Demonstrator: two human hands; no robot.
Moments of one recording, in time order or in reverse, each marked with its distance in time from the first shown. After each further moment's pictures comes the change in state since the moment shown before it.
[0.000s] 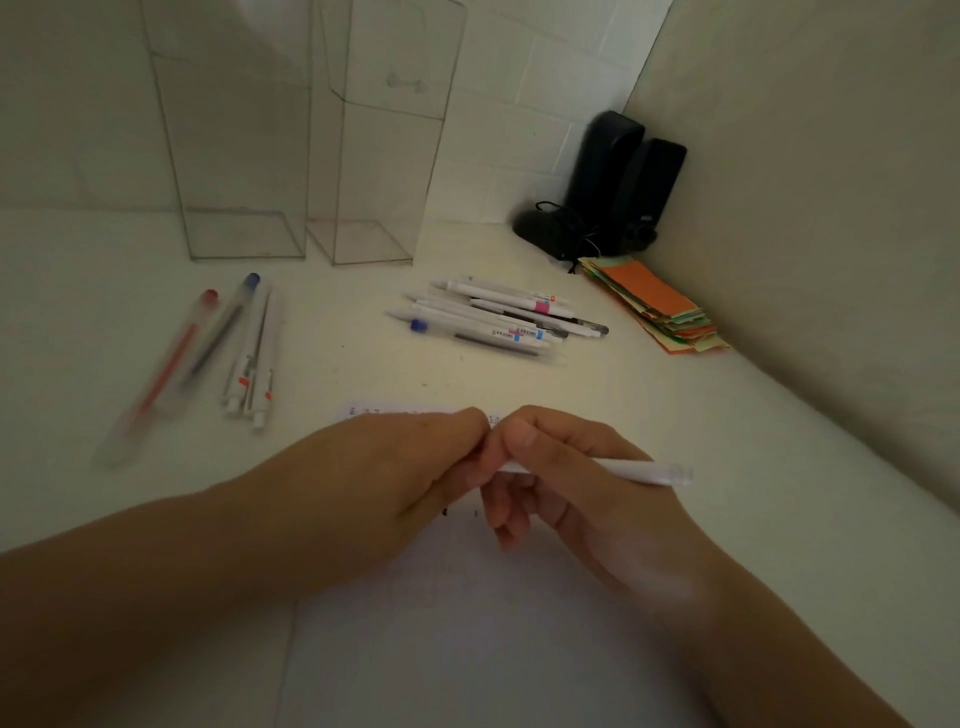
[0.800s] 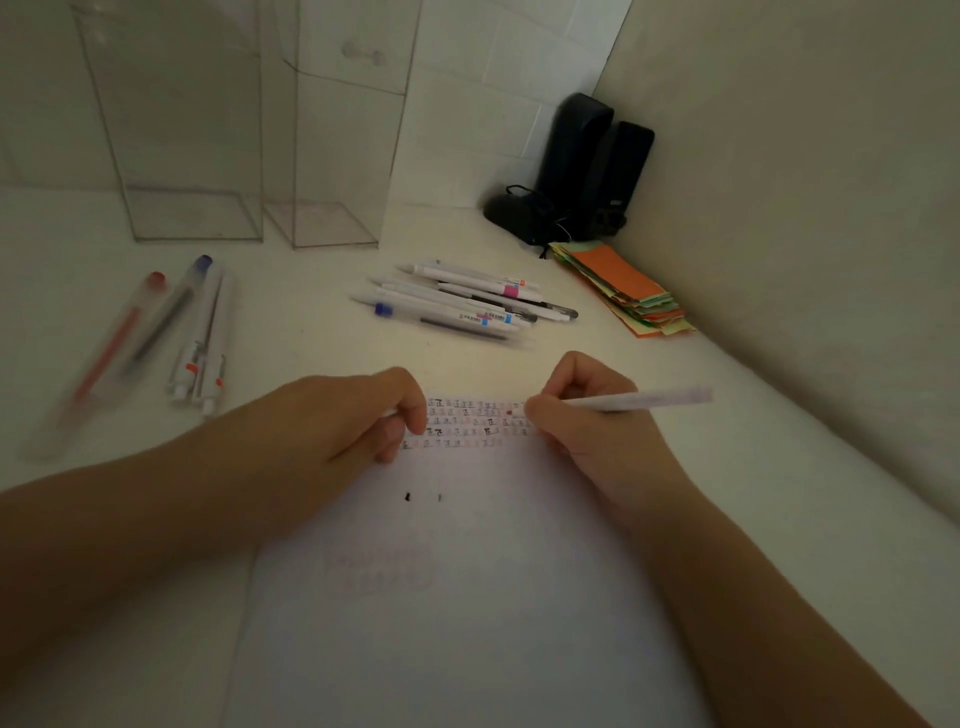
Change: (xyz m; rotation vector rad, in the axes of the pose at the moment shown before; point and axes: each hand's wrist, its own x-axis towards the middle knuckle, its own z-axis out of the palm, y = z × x) left_hand -0.002 -0.026 -0.004 -0.092 -0.062 -0.111; right_hand 0.010 0.002 -0.037 -0.418 0.580 0.126
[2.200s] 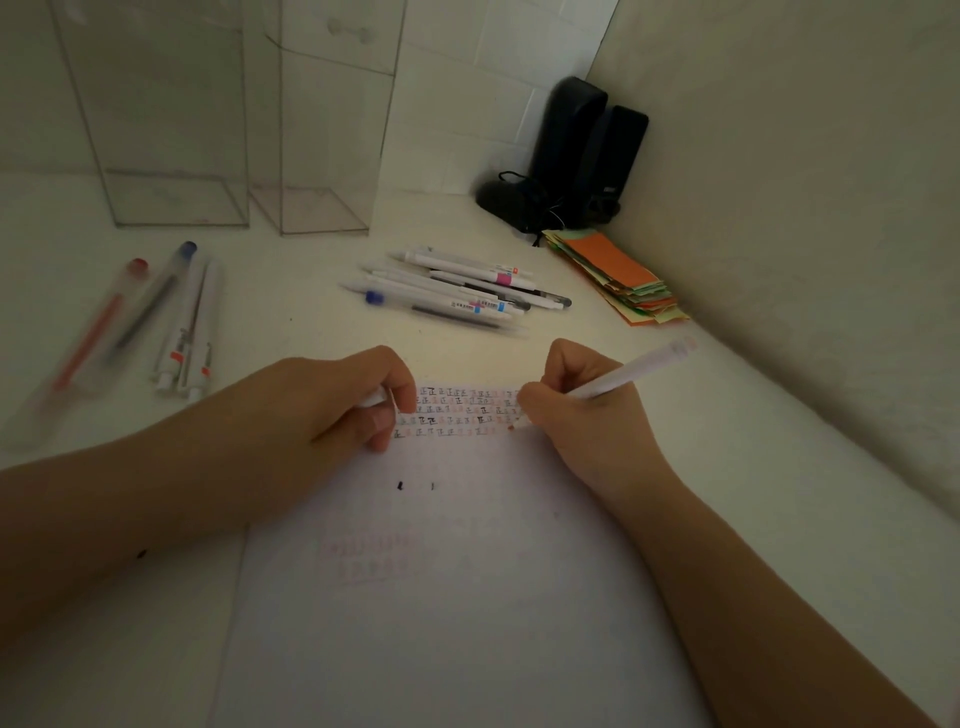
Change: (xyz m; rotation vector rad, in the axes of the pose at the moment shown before) left_hand 0.002 -0.002 -0.001 -0.007 0.012 -0.040; right_hand 0.002 0.006 0.004 -0.147 0.063 -0.147
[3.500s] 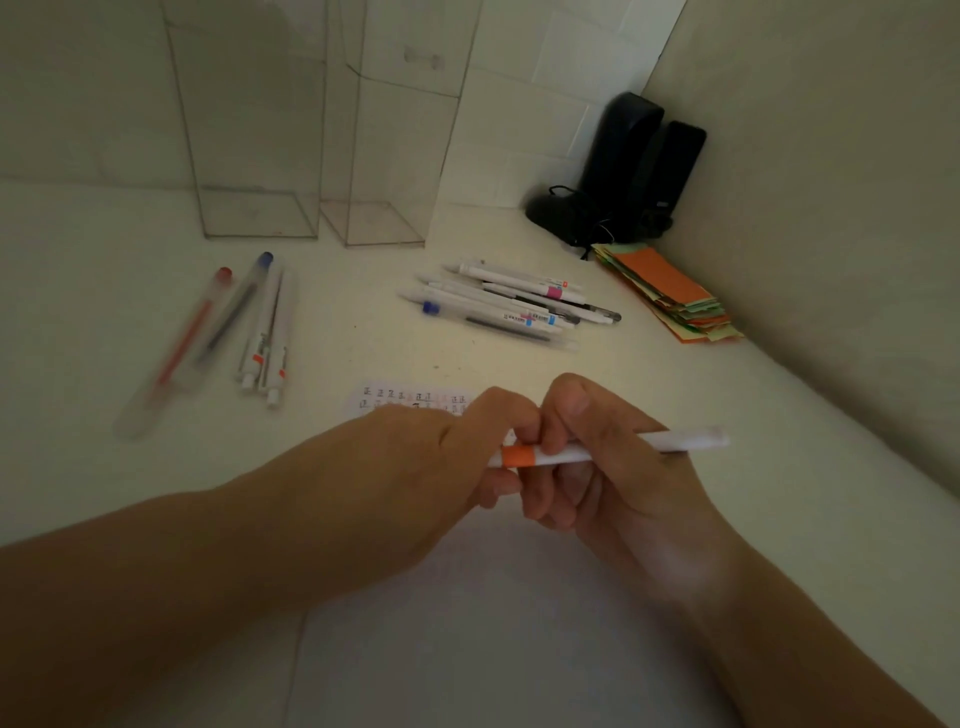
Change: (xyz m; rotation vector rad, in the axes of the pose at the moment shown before) left_hand -0.014 0.035 0.003 0.110 -0.023 0.226; right_hand -0.031 -0.024 0.011 0.576 -0.522 0.000
